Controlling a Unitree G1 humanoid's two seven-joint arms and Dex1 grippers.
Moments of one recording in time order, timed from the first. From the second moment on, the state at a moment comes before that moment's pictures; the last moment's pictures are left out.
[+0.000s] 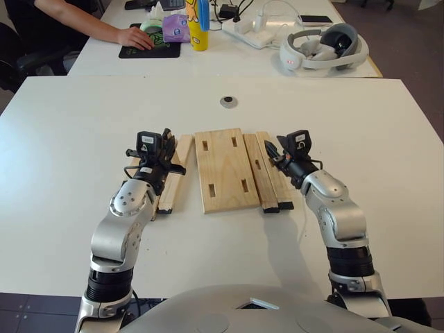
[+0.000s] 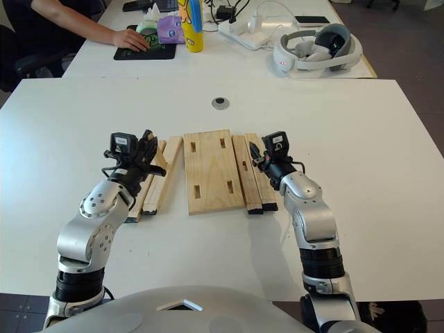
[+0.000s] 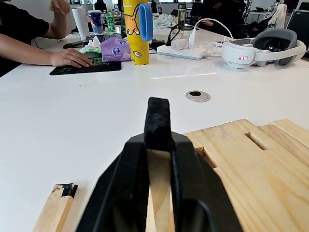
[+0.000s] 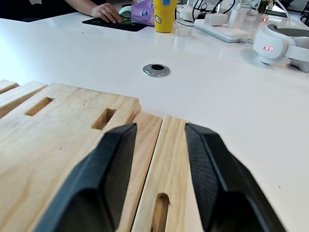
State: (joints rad) left arm 0.01 0.22 -0.07 -0.51 -0.23 0.63 -0.03; right arm -0.12 -0.24 0.05 -0.23 0.16 0.56 0.26
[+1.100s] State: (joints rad) left arm -0.42 0.19 0.06 -0.35 -0.32 0.73 -0.13; right arm -0.17 -0.18 0.05 -0.10 0.13 0.45 0.25
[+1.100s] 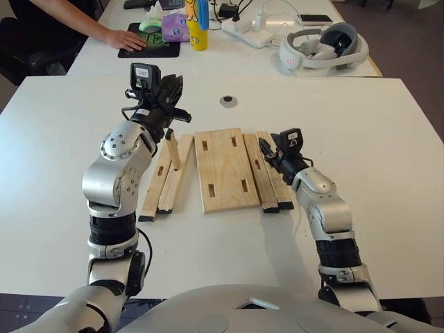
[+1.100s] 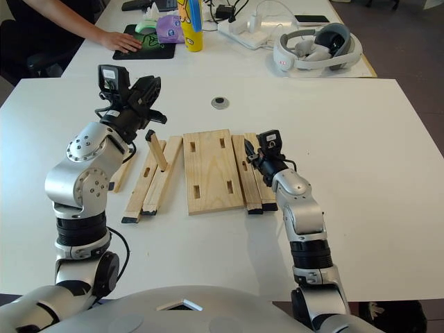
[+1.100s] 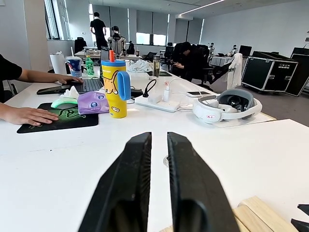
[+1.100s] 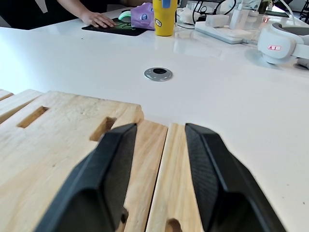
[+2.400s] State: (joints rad) left arm -0.51 0.24 0.08 -0.44 -0.26 0.59 -0.12; right arm -0.19 -0.17 0.05 -0.07 0.13 0.44 0.25
